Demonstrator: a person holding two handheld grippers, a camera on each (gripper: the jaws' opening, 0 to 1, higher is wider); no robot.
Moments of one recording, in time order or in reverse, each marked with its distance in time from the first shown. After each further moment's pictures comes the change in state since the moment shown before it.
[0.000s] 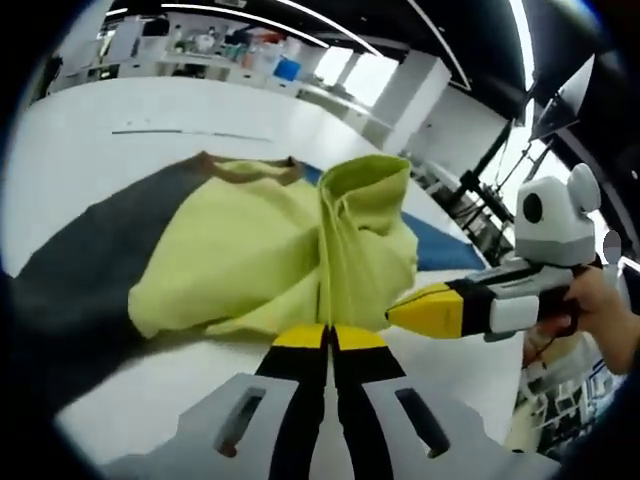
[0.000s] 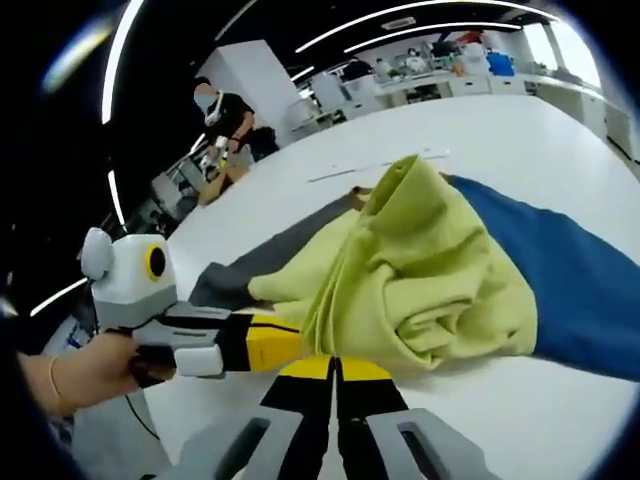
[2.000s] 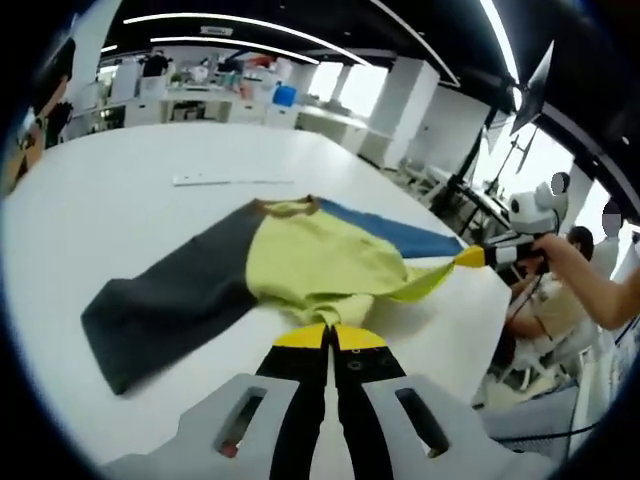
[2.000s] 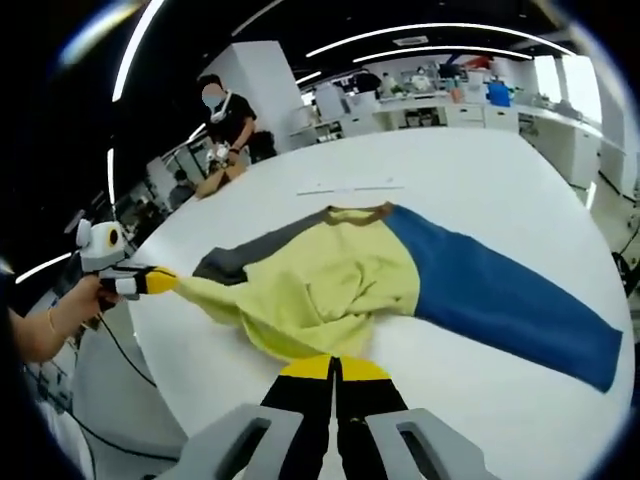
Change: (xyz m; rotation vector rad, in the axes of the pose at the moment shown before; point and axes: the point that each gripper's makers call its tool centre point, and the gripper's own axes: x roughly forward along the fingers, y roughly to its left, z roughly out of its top) left arm -0.160 0.009 0.001 0.109 -0.060 0.065; right arm -0.130 -0.030 -0.016 -0.105 -0.025 -0.098
